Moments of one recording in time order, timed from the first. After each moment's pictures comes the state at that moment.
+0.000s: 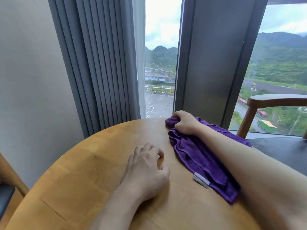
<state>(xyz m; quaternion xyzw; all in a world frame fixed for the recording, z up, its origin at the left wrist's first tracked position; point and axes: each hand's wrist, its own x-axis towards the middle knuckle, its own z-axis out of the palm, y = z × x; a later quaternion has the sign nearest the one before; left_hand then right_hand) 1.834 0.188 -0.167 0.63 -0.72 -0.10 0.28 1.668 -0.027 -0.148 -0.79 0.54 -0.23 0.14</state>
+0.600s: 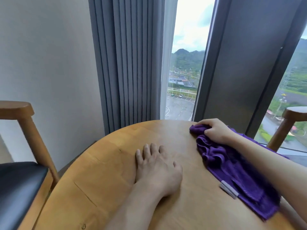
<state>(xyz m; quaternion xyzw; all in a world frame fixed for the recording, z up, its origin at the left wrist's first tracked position) 1.848 0.190 -0.165 0.76 -0.63 -0.10 0.13 1.654 -0.012 -0.146 -0.80 0.51 -0.26 0.19</state>
